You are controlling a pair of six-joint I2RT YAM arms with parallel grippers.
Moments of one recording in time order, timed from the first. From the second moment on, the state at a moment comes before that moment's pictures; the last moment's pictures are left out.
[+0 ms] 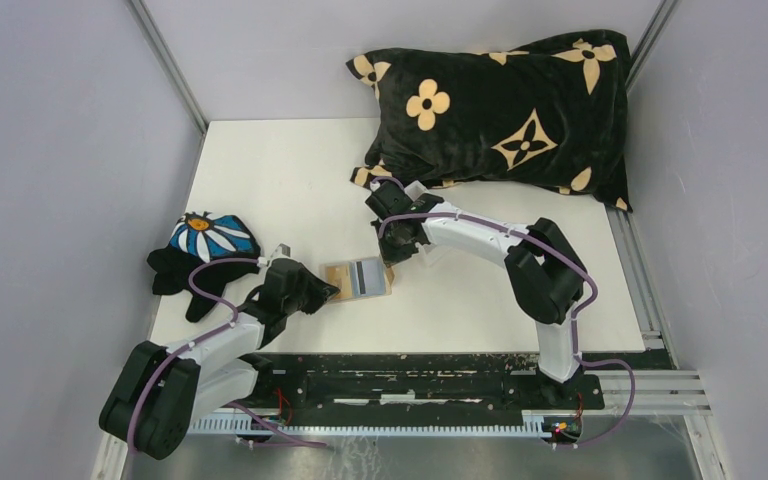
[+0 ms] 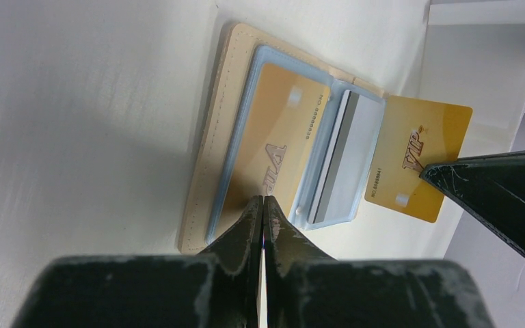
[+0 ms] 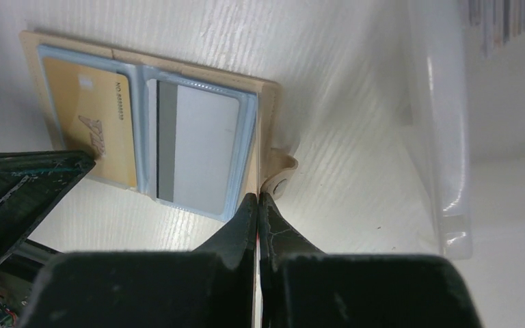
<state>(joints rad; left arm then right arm) -0.40 1.05 0.20 0.15 0.05 -1.07 0.84 1.97 1.51 -0.66 0.03 0.52</state>
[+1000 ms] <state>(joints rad) -0.41 1.05 0.20 0.15 0.05 -1.07 0.82 1.93 1.49 -0.64 0.01 0.57</state>
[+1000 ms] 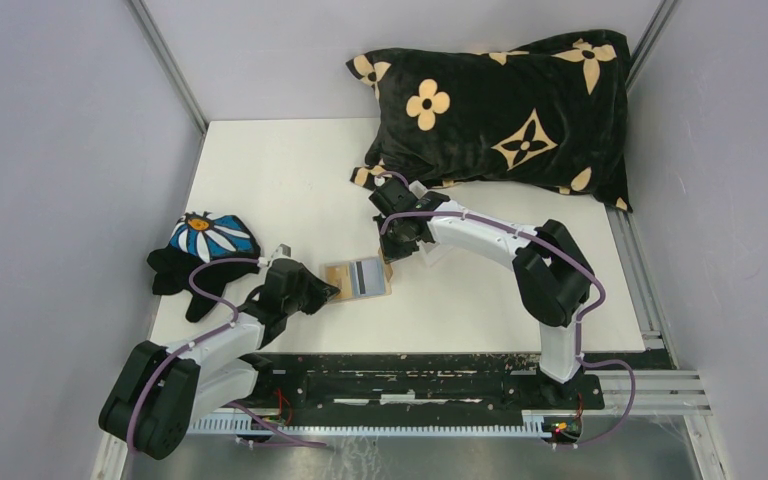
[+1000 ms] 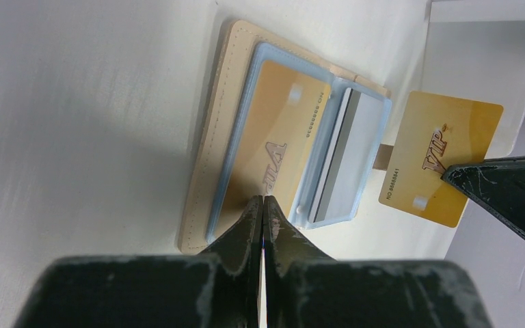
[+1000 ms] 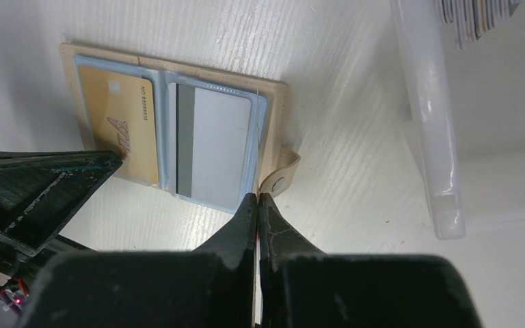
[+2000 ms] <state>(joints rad) -0.41 1.06 0.20 0.15 0.05 -1.06 0.81 1.96 1.49 -0.64 -0.01 0.58</state>
